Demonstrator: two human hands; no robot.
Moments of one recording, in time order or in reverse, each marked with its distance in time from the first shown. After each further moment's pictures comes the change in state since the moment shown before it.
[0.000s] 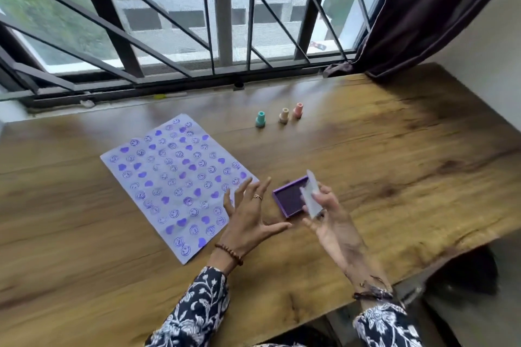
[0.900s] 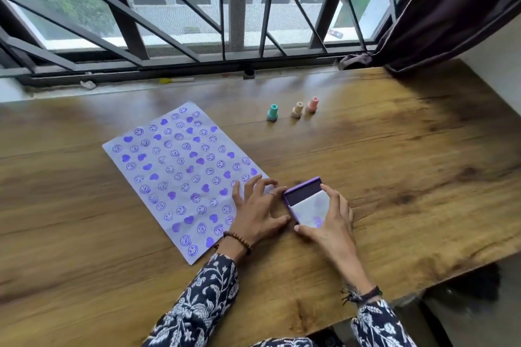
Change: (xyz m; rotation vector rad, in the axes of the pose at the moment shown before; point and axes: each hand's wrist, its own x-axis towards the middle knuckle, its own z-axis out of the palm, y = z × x) left_hand 0.021 -0.015 0.008 0.001 -0.146 -0.002; right_hand 0.025 0.040 0.009 -0.765 0.170 -0.125
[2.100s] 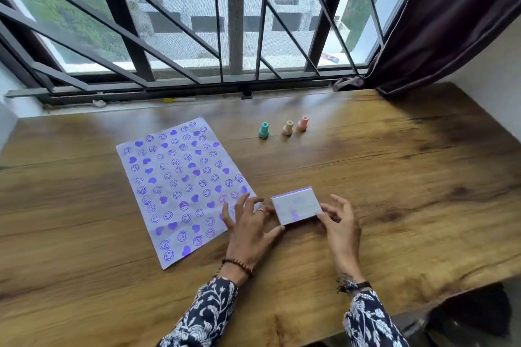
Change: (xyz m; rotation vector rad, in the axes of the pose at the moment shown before) left_hand -0.014 0.030 0.016 0.093 0.205 -0.138; right_hand 0.031 0.033 -0.020 0.495 0.207 0.118
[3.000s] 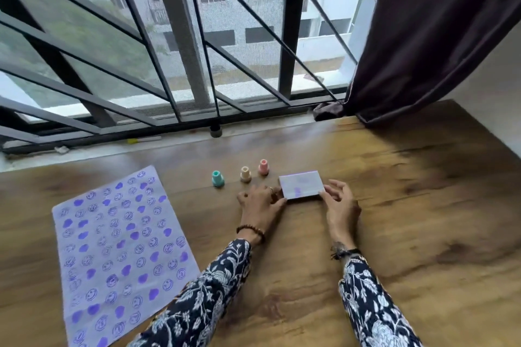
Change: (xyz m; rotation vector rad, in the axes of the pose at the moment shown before) left_hand 0.190 0.110 0.049 -0.055 -0.083 -0.108; right_hand 0.207 -0.001 -0.030 0.090 0.078 0.033
